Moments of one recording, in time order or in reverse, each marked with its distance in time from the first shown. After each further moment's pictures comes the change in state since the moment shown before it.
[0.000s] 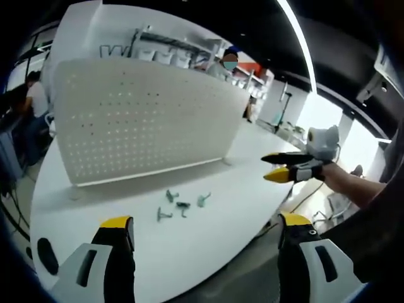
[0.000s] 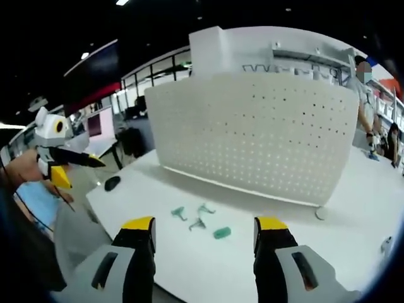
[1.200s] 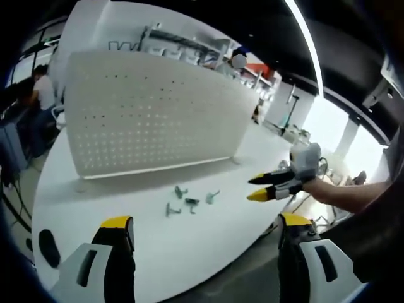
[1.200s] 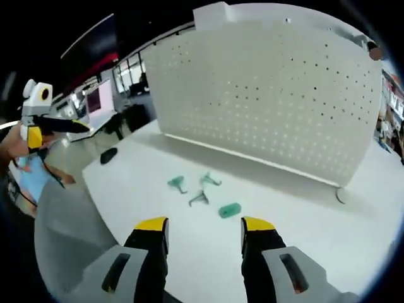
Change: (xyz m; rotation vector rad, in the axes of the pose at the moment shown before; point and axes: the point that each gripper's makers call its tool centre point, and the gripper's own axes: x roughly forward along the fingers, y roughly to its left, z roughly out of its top) left arm -0.005 0.023 -0.008 -0.047 -0.001 0.044; right arm 0.065 -0.004 -0.070 -0.038 0.187 0.056
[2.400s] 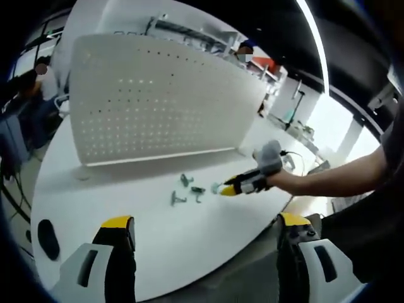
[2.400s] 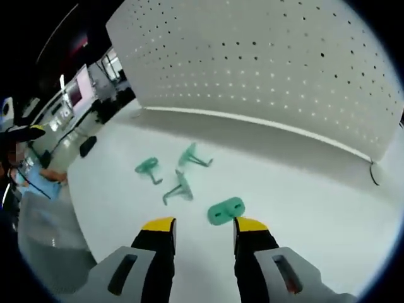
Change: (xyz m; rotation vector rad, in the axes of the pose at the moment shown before) left arm 0.004 0.015 -0.017 -0.033 0.057 0.015; right arm 0.104 -0.030 -0.030 0.135 0.162 0.039
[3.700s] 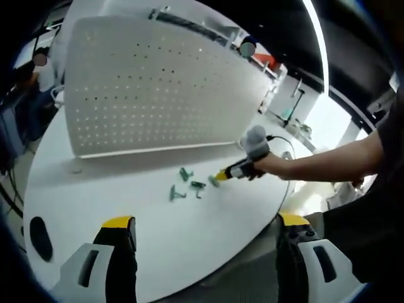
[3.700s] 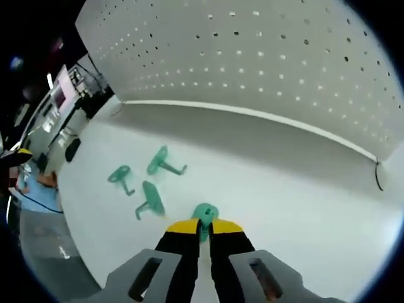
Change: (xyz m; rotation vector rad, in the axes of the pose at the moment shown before) left arm 0.022 0.012 -0.008 -0.027 0.048 -0.033; right arm 0.026 -0.028 0.006 0.064 0.123 -0.028
